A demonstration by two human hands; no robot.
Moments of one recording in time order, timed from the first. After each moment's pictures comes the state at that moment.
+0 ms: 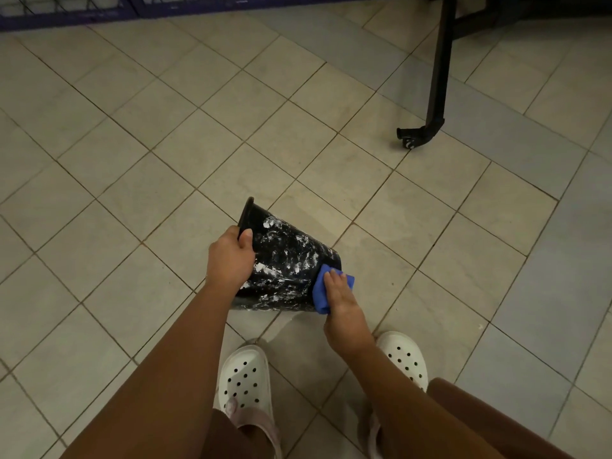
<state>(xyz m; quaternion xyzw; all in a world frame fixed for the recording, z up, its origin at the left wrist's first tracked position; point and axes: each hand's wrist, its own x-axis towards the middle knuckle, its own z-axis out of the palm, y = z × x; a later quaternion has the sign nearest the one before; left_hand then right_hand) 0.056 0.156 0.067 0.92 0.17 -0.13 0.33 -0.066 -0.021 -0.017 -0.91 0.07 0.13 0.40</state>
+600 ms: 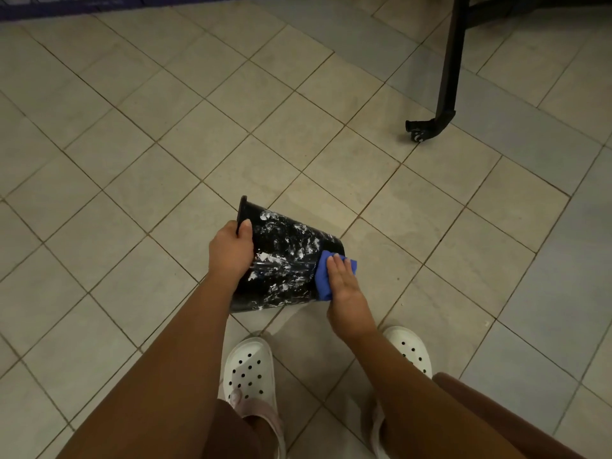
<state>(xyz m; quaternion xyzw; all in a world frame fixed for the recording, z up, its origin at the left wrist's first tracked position) 0.060 0.163 0.061 0.88 0.24 -0.14 0.39 -0.052 -0.021 -0.020 -0.92 0.03 0.12 0.36</state>
